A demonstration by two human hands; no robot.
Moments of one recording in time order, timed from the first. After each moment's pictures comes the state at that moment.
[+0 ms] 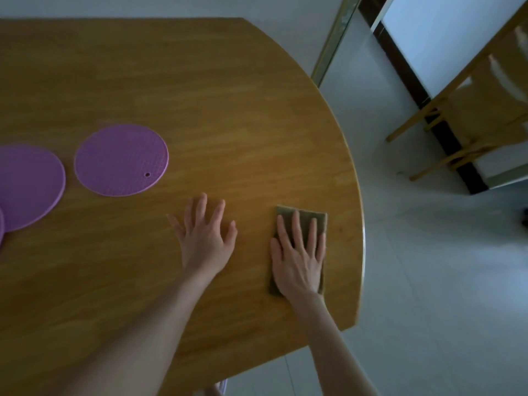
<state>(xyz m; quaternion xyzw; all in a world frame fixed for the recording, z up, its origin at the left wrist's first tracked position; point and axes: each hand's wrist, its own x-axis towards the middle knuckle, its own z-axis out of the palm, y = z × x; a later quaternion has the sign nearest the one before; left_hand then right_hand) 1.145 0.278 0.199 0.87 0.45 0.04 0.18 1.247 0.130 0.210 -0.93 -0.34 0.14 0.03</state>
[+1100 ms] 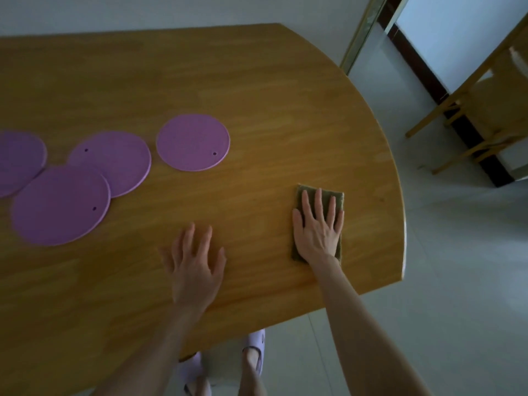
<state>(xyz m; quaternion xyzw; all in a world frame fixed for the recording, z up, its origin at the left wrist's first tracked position) 0.962 0.267 0.198 0.85 0.49 0.09 0.16 1.180 0.166 0.210 -0.94 -0.30 0.13 0.05</state>
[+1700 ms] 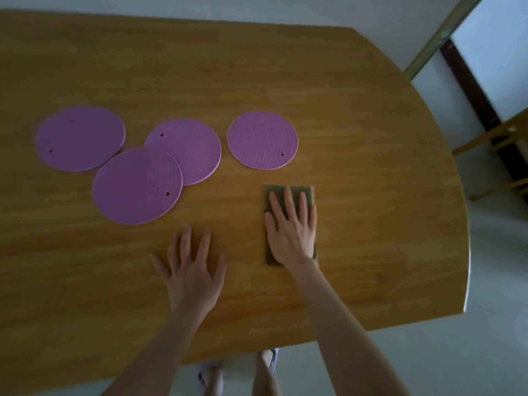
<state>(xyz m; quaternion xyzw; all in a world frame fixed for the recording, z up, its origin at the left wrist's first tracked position) 0.865 0.322 0.198 0.80 0.57 0.03 0.16 1.062 0.282 0.201 -0.88 -0.45 0.10 0.06</state>
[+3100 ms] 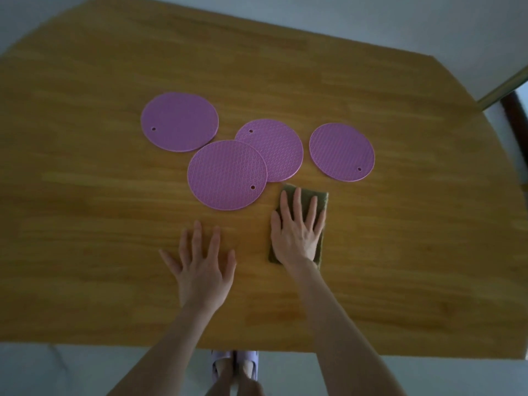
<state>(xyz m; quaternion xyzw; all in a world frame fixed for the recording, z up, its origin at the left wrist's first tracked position) 0.755 0.362 0.194 0.79 0.60 0.04 0.13 0.936 0.361 0.208 -0.87 -0.47 0.13 0.02</state>
